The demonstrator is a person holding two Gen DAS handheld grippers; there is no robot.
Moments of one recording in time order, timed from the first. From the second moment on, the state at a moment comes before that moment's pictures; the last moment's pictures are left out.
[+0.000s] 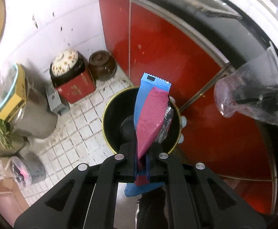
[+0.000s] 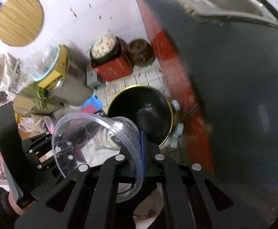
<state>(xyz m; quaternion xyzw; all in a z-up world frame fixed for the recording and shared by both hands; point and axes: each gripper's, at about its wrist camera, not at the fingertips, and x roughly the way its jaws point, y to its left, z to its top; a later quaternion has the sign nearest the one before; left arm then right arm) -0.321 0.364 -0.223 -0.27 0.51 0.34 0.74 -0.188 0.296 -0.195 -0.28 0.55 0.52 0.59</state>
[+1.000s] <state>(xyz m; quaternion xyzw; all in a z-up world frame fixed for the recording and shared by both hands) -0.305 0.361 -0.166 -0.22 0.48 0.33 0.78 -0.160 0.273 -0.129 -0.21 0.53 0.55 0.61</state>
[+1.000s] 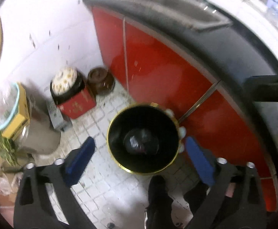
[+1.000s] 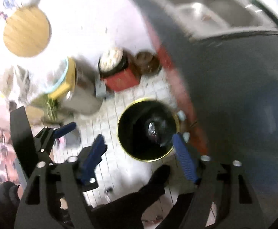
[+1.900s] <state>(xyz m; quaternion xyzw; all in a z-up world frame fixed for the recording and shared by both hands) 0.039 0.034 -0.053 0.03 0.45 -0.09 0.89 0.017 -0.273 -0.052 0.09 0.46 0.07 0.88</state>
